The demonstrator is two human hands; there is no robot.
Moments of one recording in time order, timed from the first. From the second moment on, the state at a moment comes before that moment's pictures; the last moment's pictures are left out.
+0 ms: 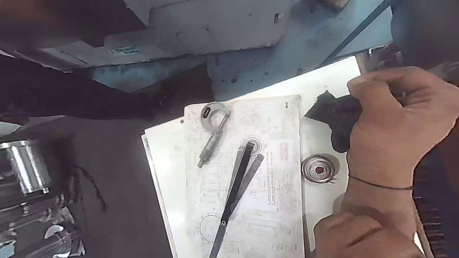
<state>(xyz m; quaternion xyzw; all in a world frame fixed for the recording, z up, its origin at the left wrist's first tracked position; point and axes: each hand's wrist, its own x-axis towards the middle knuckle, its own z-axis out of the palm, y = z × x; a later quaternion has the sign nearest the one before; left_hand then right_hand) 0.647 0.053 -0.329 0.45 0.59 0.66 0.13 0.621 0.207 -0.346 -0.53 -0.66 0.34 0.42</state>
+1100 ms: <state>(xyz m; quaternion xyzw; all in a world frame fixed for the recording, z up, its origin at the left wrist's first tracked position) 0.633 0.055 -0.341 0.45 0.57 0.67 0.14 0.614 0.201 -0.344 -0.54 -0.68 0.30 0.39</state>
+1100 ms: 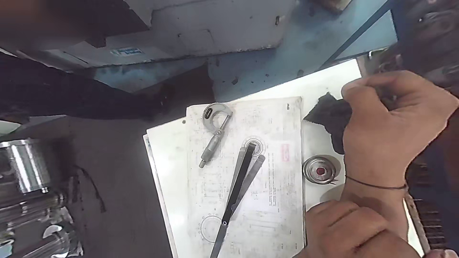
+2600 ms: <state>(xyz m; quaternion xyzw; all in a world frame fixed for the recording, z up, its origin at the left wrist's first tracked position) 0.633 0.059 -0.340 0.42 0.58 0.68 0.17 0.614 0.201 -0.344 -0.54 -0.69 0.28 0.39</state>
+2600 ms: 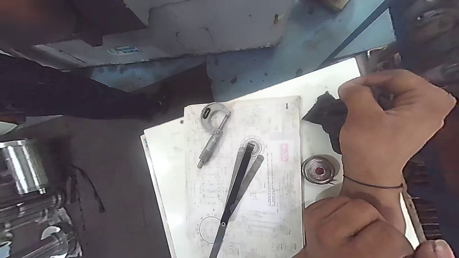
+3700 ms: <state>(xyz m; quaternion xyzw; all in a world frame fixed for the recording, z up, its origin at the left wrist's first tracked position) 0.633 0.060 -0.338 0.42 0.59 0.67 0.16 0.614 0.201 -0.345 -0.54 -0.70 0.27 0.38</state>
